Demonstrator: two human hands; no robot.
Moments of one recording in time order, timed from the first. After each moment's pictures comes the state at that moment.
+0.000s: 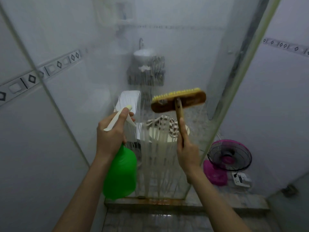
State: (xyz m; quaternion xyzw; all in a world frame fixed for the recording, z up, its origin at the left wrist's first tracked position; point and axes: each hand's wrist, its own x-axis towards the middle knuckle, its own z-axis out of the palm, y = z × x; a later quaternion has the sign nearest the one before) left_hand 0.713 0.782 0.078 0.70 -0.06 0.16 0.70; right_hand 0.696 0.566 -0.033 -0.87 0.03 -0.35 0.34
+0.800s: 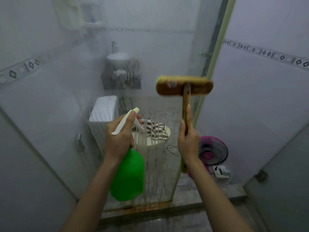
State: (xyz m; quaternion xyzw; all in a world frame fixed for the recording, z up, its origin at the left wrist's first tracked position) left_hand 0.720 0.704 0.078 0.67 -0.14 0.09 0.72; right_hand 0.696 0.507 0.006 -0.80 0.08 -0.43 0.40
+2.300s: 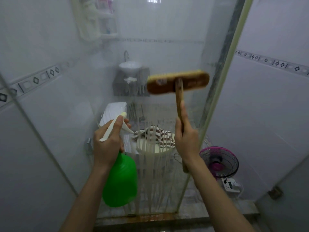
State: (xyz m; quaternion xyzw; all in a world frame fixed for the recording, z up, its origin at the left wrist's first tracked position) left_hand 0.725 0.746 0.085 0.67 -0.10 0.17 0.72; right_hand 0.718 0.531 0.044 -0.83 0.01 -0.43 0.36
